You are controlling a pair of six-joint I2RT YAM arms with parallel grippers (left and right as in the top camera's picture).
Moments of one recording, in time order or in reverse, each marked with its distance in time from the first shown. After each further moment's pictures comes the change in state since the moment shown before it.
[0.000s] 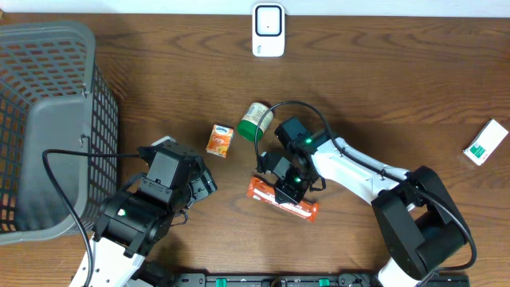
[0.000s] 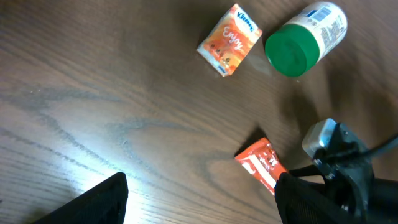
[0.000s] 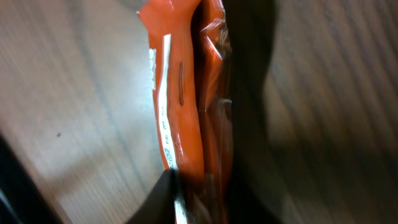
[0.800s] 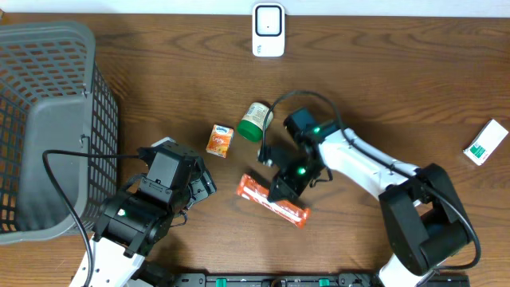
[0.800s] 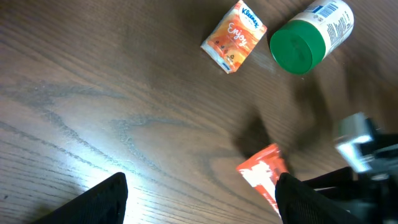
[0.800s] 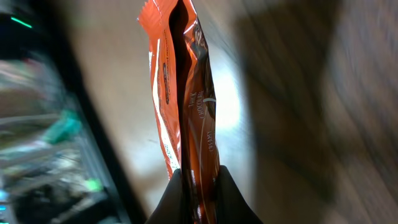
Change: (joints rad) left arm 0.000 0.000 0.000 -0.011 0.000 0.000; right arm -0.077 0.002 0.065 -0.103 -0.319 0.032
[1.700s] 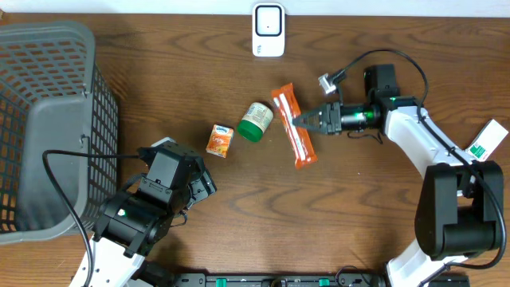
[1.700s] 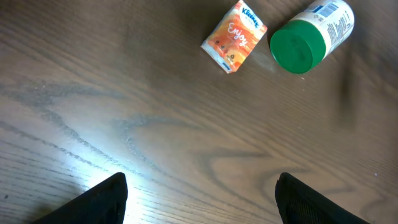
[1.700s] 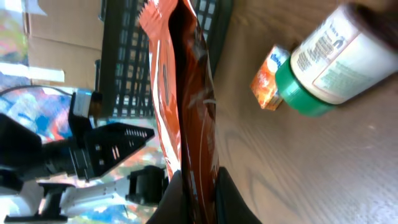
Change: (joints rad) left arm 0.000 0.000 0.000 -0.001 0.000 0.000; right arm -0.439 -0.006 0.059 0.397 -0.590 0.505
